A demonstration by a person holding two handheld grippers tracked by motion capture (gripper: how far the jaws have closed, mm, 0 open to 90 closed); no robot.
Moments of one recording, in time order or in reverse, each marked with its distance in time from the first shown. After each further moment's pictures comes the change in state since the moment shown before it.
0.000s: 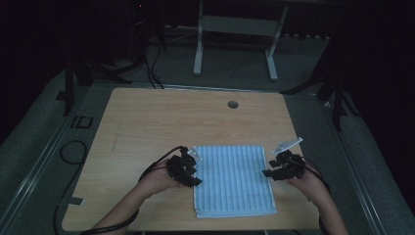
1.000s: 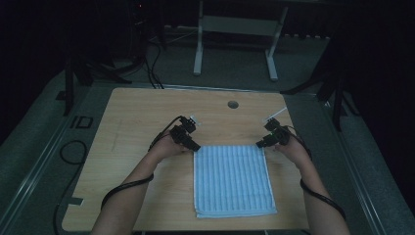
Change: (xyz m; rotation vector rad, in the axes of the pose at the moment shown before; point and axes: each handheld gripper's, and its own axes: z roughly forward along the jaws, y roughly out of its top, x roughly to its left) left arm 0.111 0.046 0.034 0.019 0.132 -0.184; right arm -0.087 0.064 0.056 0.102 -0.023 0.157
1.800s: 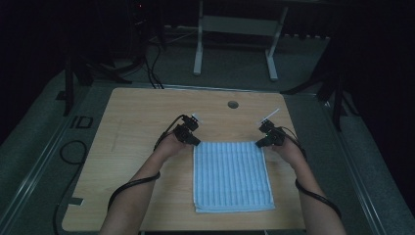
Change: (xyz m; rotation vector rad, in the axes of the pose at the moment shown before) left arm 0.003 0.012 -0.001 -0.052 -0.017 -0.044; right arm 0.009 0.008 0.010 0.042 -0.034 -0.035
